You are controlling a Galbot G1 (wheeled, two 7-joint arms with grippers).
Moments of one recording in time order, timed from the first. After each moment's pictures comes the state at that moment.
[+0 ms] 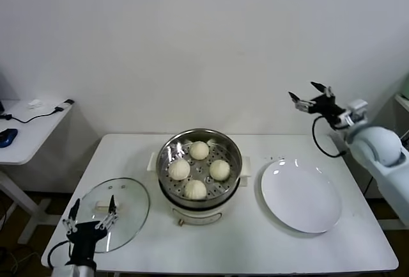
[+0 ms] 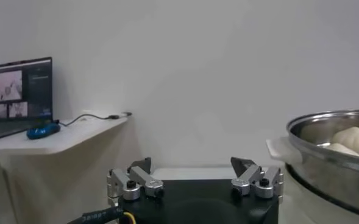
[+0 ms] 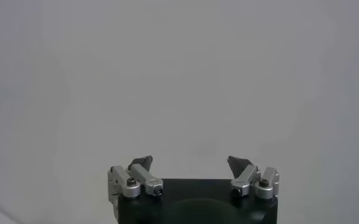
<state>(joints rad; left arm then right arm) 1.79 -1.48 -0.68 -2.19 -0.08 0.03 -0.14 -0.73 0.63 0.23 1.62 0.73 -0.14 -0.07</state>
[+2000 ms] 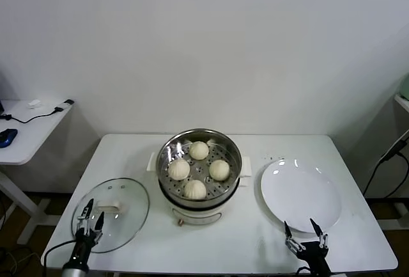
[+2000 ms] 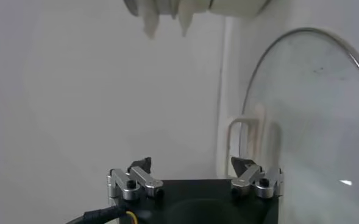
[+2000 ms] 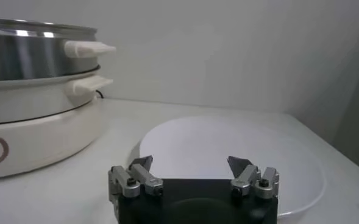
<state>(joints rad) 1.57 -1.28 -0.71 -1.57 1.22 -0.15 -0.44 -1.73 1.24 0.57 1.85 0.25 0.13 0.02</state>
